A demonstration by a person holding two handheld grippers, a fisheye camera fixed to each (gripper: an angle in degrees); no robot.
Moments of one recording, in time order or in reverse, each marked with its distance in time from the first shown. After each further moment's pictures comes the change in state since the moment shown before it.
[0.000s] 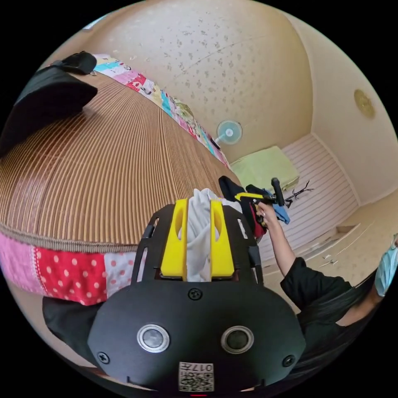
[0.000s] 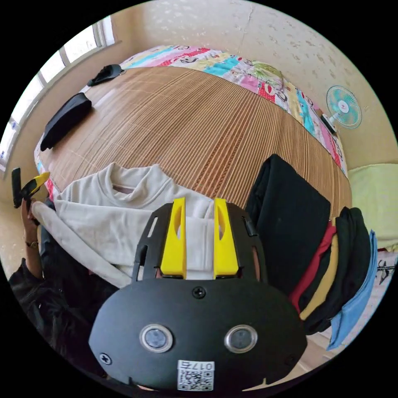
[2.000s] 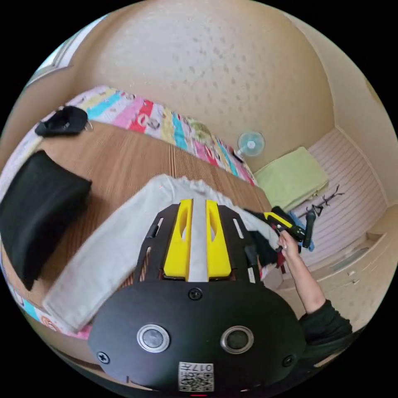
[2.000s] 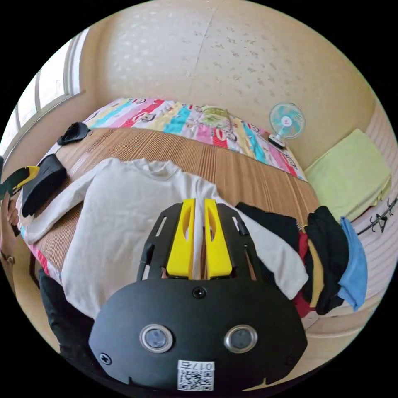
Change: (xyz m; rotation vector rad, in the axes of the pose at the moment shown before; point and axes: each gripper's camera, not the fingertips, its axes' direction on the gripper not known) left arm 0.085 -0.107 0.081 -0.040 -0.194 0.073; right arm -0.009 0.042 0.029 0.333 0.111 0.174
